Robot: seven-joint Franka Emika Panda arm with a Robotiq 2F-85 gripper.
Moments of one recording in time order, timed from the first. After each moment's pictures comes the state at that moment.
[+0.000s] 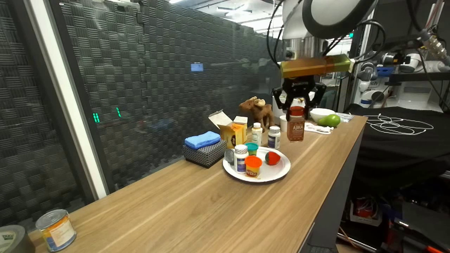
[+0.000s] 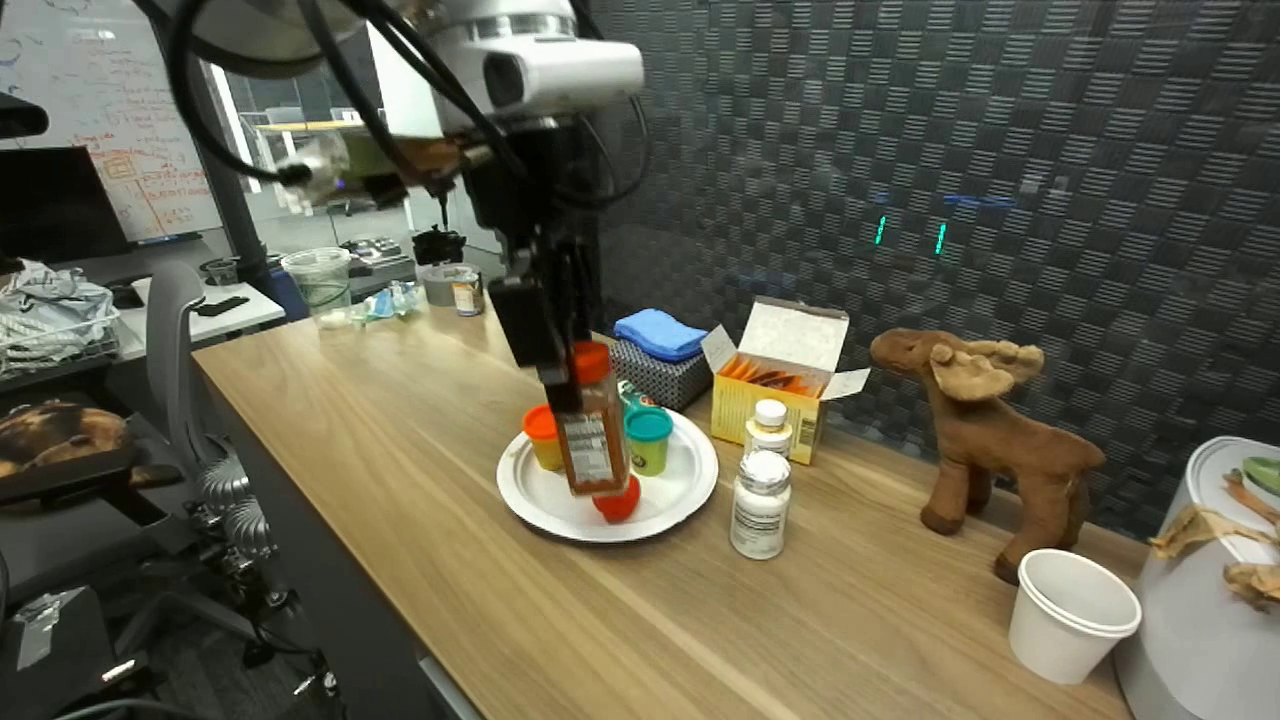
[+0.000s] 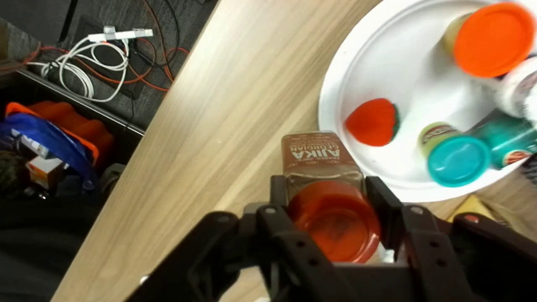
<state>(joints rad) -0.05 -0.09 -0.05 -2.29 -0.27 2.24 0.99</state>
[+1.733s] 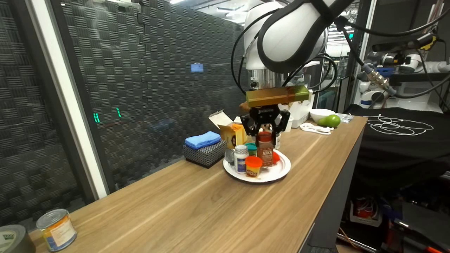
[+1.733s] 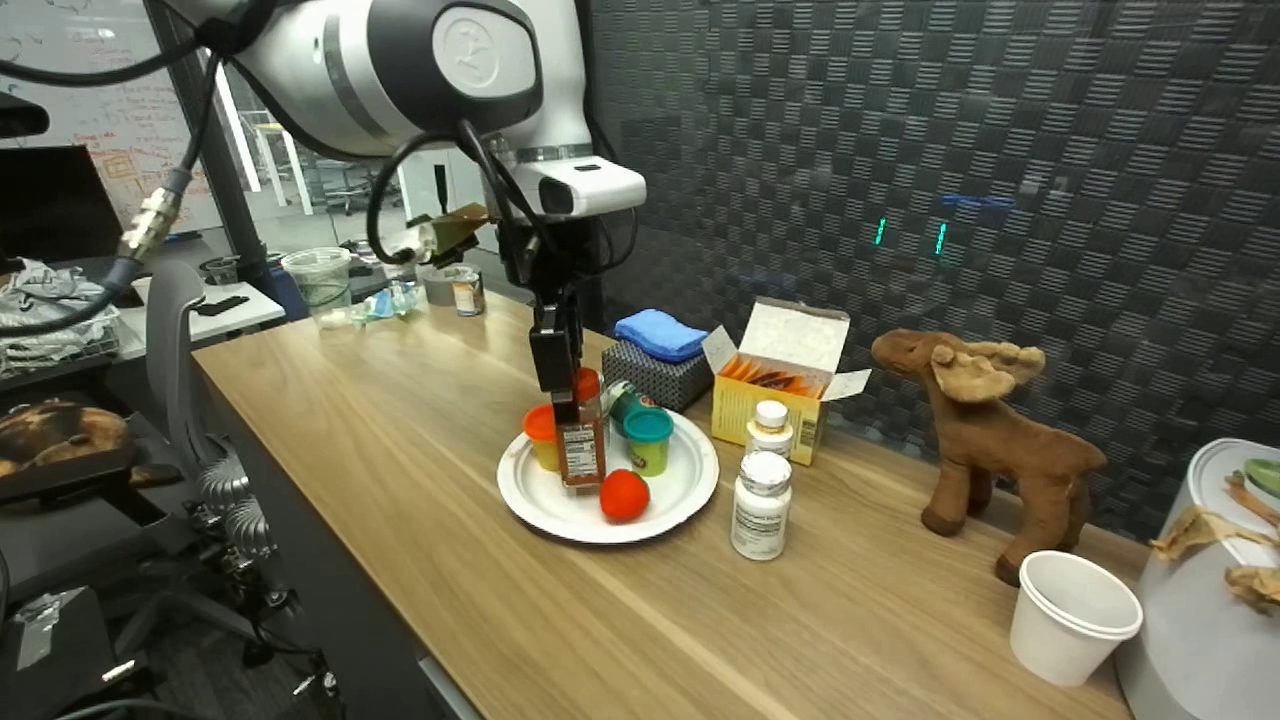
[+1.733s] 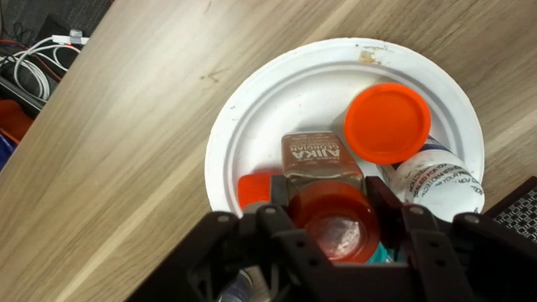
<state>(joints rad) 0.02 0.19 0.00 -2.13 -0.17 2.30 0.90</state>
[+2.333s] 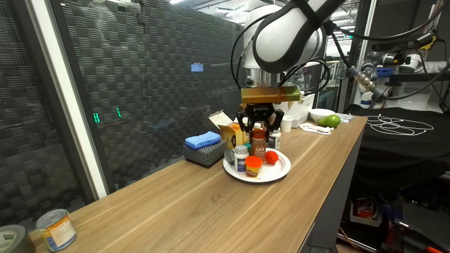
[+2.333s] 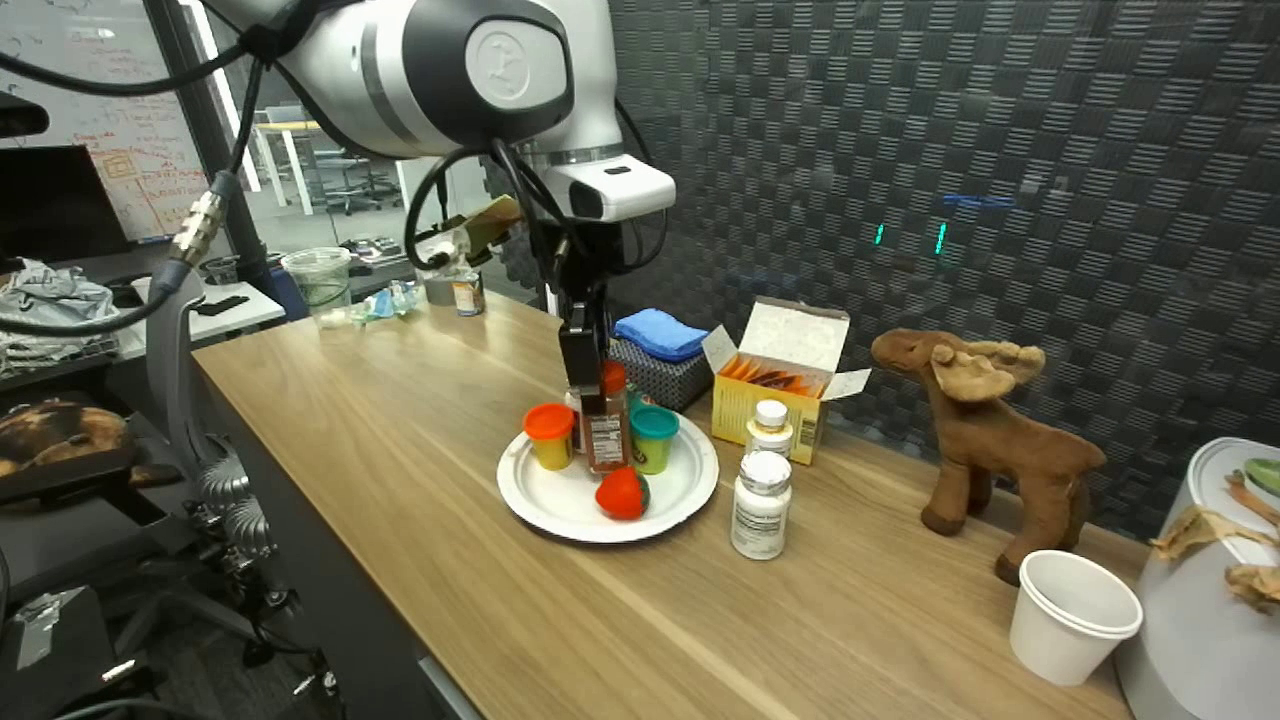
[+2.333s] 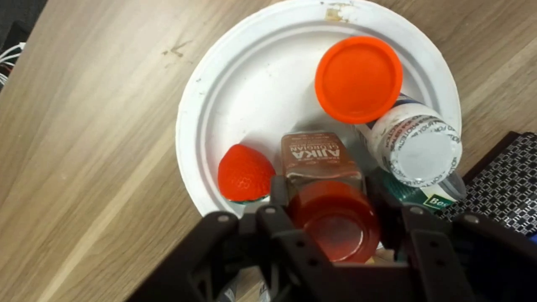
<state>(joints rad) 0.02 0.23 -0.02 -2.08 -0.11 2.35 0.90</state>
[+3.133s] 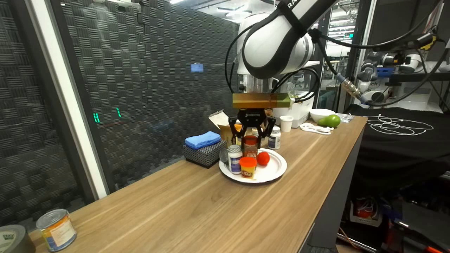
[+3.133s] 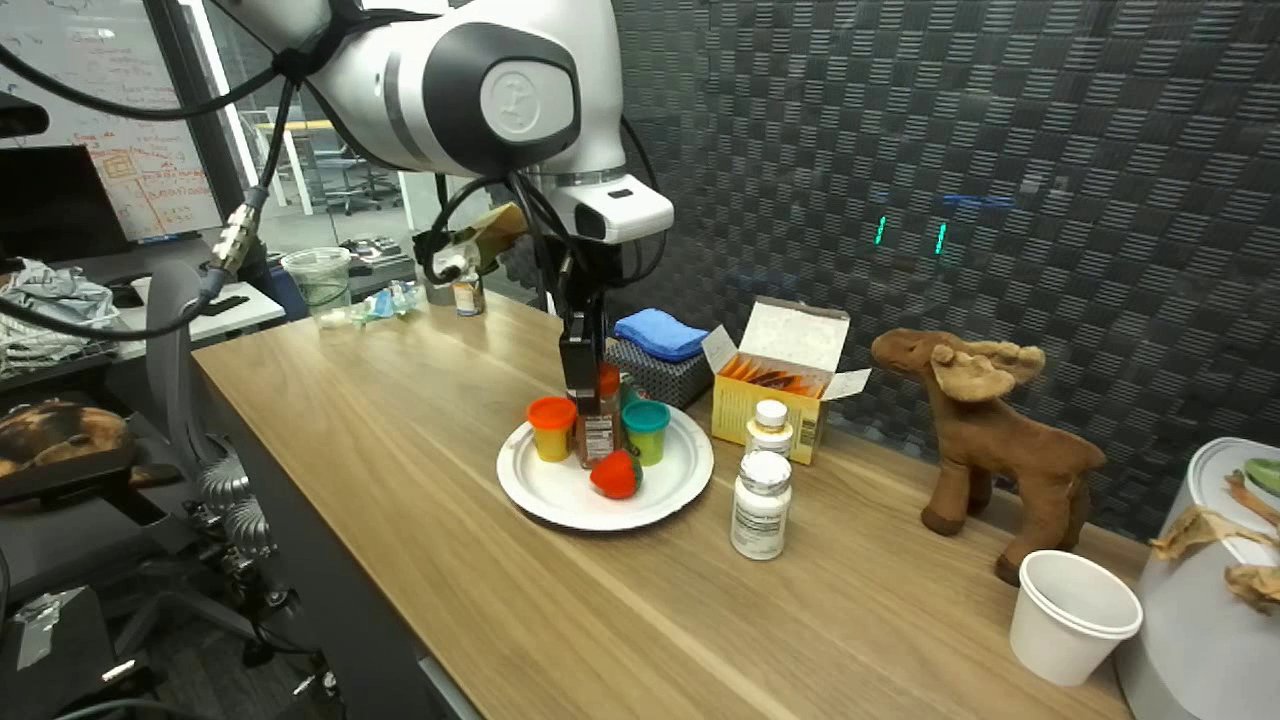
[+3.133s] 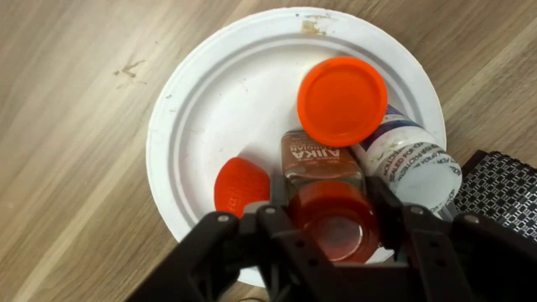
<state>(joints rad) 0.03 0.29 -0.02 -2.03 -0.04 2.36 0.87</state>
